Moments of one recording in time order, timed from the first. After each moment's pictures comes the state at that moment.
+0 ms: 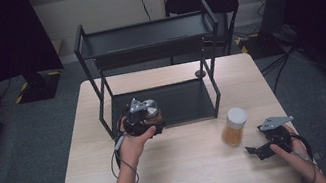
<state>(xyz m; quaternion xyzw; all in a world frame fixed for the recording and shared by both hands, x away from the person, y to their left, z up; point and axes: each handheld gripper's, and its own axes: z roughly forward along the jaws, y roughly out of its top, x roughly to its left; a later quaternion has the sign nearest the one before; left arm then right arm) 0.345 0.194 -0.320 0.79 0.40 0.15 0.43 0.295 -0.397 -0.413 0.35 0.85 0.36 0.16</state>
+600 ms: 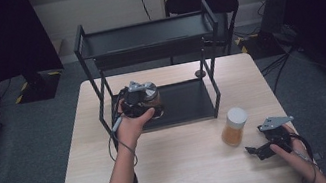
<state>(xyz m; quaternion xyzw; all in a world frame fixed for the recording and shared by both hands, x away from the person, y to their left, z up) 0.368 0.186 -0.269 0.80 0.40 0.16 0.43 0.295 -0.397 -0.413 0.35 0.85 0.36 0.16</state>
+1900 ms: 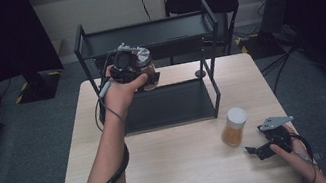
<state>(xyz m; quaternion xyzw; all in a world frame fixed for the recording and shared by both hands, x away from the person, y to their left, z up) 0.387 0.185 -0.167 0.80 0.39 0.17 0.42 0.295 -0.397 -0.413 0.35 0.85 0.36 0.16</state>
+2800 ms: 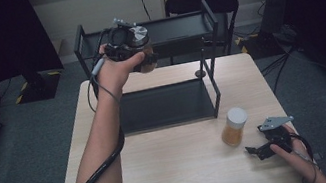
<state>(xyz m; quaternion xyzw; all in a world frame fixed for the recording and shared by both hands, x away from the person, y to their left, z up) 0.398 0.181 -0.112 0.80 0.39 0.17 0.42 0.295 -0.397 -0.413 0.35 0.85 0.36 0.16</state>
